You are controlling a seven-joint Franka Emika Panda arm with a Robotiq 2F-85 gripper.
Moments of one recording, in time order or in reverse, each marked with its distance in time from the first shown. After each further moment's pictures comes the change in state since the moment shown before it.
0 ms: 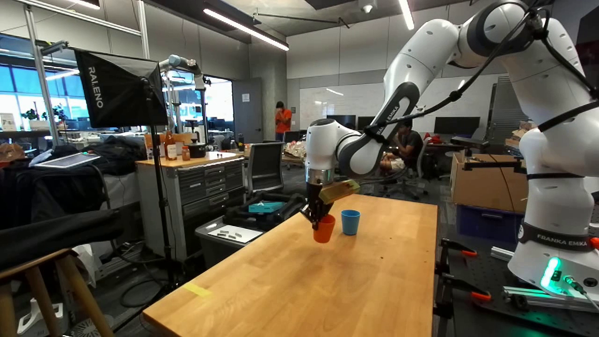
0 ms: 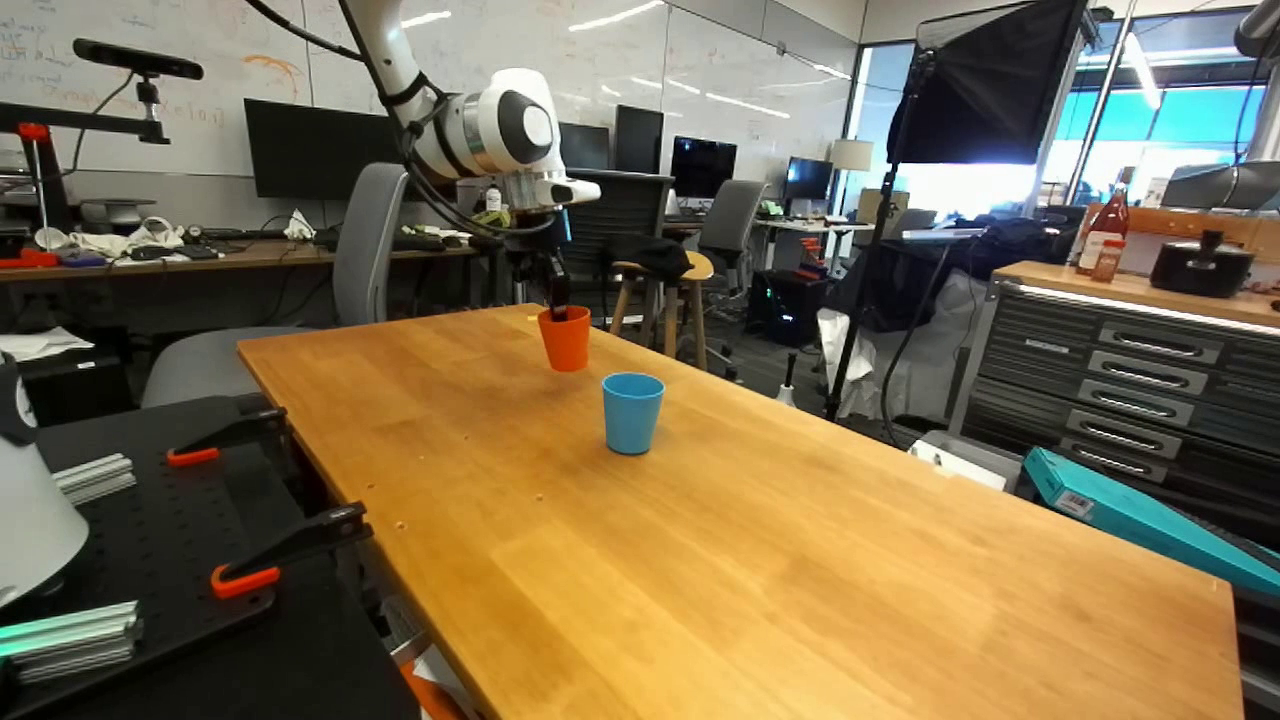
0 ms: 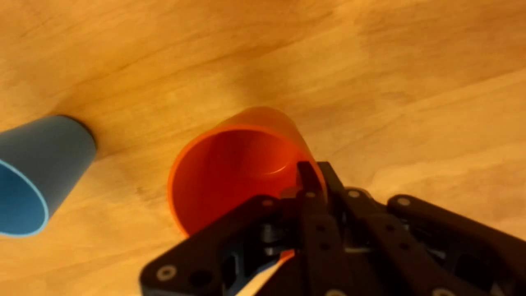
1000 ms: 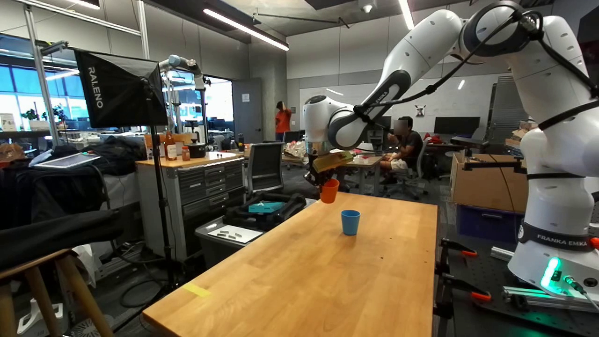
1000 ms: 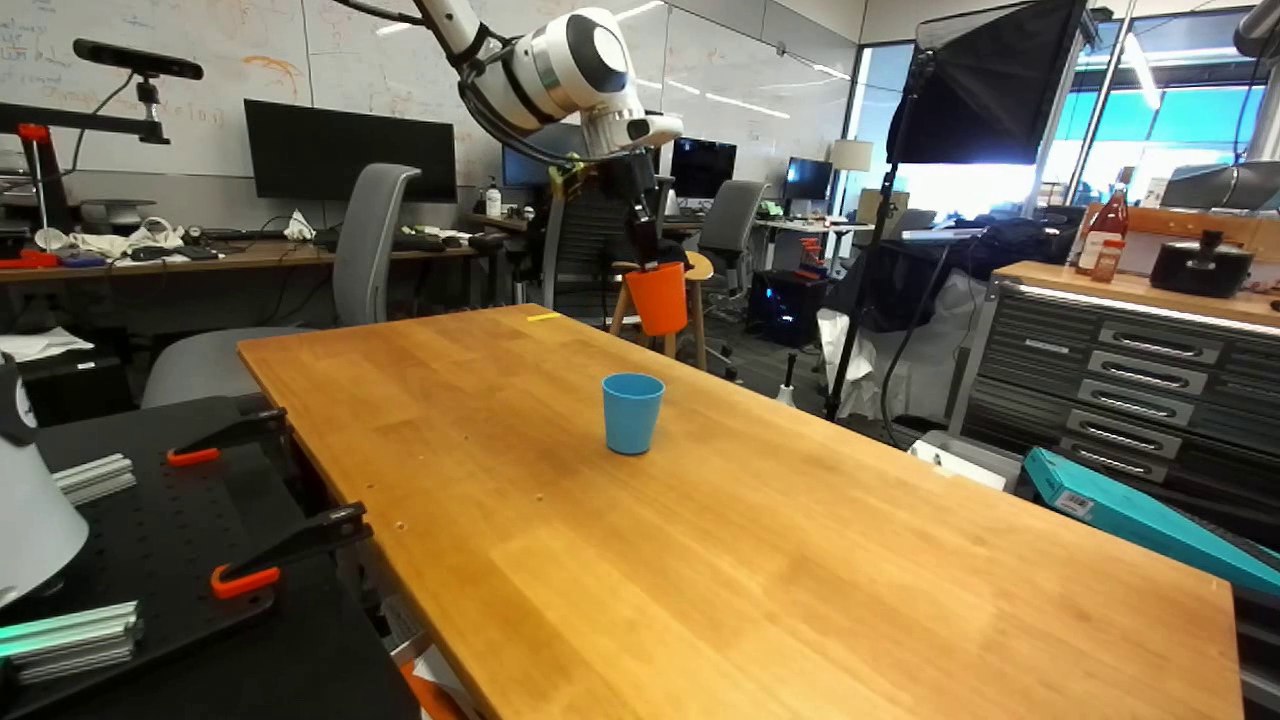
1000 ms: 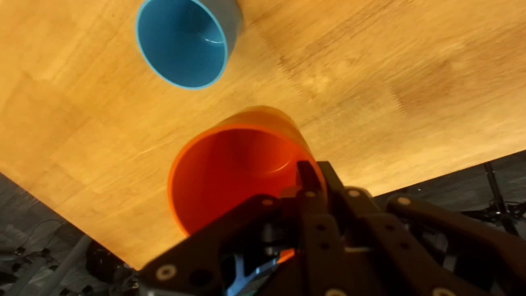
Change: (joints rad) arm -0.028 -0.046 -0.153 0.161 -0.101 -0.245 0.101
